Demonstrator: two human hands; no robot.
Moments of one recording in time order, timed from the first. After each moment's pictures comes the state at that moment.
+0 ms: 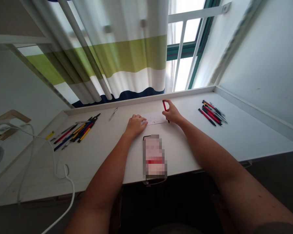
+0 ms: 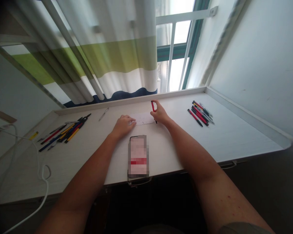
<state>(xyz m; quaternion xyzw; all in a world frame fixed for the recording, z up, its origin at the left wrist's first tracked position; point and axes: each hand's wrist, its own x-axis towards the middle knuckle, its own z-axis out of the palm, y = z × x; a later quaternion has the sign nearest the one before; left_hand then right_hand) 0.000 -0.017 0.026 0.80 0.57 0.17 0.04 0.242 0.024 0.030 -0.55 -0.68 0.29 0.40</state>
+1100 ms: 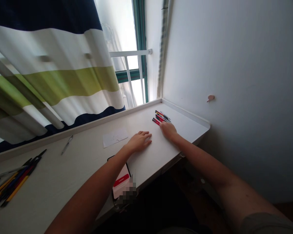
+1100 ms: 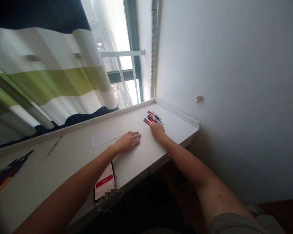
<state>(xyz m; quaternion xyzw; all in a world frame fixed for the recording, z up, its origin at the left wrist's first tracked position) 0.173 -0.039 0.044 0.95 0.28 0.04 0.11 0.395 -0.076 0.038 -0.76 -0.64 -0.03 0.05</state>
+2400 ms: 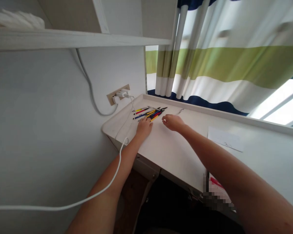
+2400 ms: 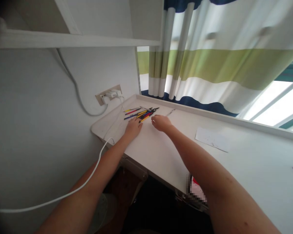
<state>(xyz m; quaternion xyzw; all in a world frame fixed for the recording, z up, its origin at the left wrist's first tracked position) -0.238 -0.141 0.015 0.56 0.80 0.20 -0.06 -0.079 -0.023 0.067 -0.30 -0.95 0.03 0.04</state>
